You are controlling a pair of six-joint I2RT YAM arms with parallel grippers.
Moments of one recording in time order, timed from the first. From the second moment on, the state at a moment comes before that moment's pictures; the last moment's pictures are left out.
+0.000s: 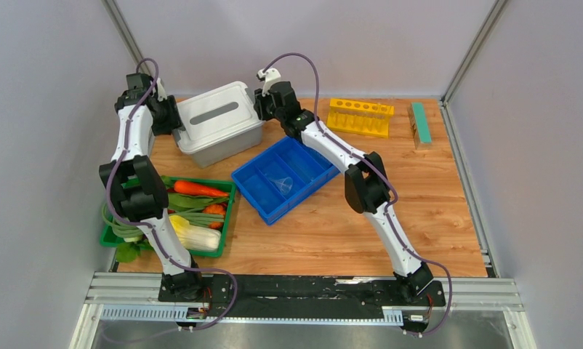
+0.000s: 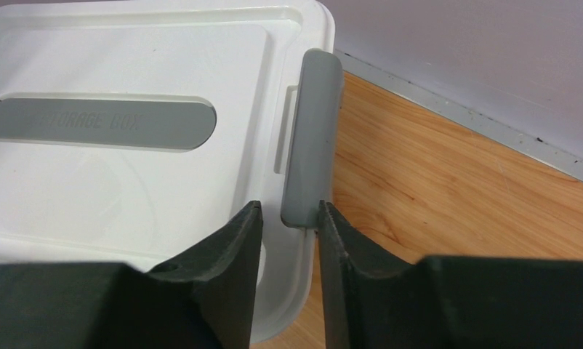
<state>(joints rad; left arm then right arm) 0.26 1.94 1.82 -0.83 0.18 -0.10 0.67 2.51 2.35 -0.11 0.00 0.15</state>
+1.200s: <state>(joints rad) -0.16 1.16 1.38 -0.36 0.72 -0.31 0.66 1.16 1.40 -0.50 0.22 0.39</state>
